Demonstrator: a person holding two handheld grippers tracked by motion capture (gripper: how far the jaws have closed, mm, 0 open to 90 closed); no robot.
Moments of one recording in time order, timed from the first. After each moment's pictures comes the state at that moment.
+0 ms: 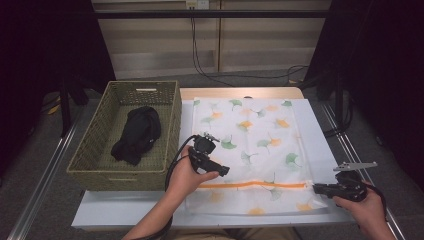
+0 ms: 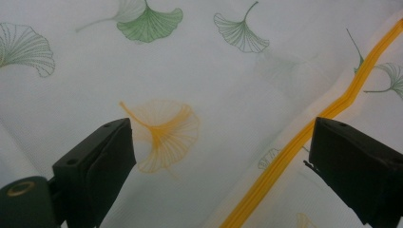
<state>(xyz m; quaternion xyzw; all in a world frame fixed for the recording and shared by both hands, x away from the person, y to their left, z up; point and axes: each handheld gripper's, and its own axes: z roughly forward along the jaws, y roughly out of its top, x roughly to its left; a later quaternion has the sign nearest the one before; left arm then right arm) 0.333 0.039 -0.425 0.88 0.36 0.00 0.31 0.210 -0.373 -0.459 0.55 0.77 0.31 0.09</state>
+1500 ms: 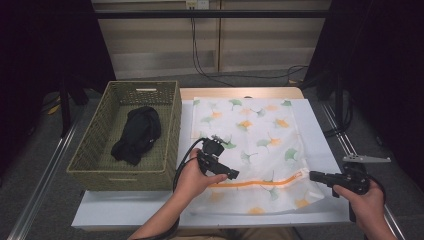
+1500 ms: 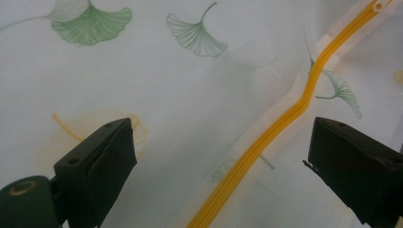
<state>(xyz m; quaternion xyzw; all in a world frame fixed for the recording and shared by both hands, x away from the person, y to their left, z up) 0.328 0.016 -0.429 0.88 0.33 -0.05 0.32 0.217 -0.373 -0.438 0.54 0.71 0.44 0.07</state>
